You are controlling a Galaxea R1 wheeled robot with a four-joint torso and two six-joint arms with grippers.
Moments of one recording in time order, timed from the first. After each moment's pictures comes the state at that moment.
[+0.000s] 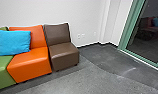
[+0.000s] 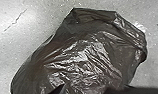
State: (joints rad) left arm 0.91 2.80 -2.43 -0.34 0.37 0.10; right arm -0.93 2.55 -2.06 0.13 -0.13 0.06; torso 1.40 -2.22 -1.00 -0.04
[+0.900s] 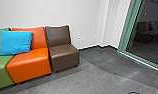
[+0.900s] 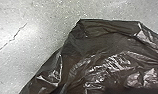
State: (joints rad) left arm 0.87 2.83 -2.48 -0.34 0.38 0.10; right arm -0.80 2.35 -1.76 0.26 -0.16 0.06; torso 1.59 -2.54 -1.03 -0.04
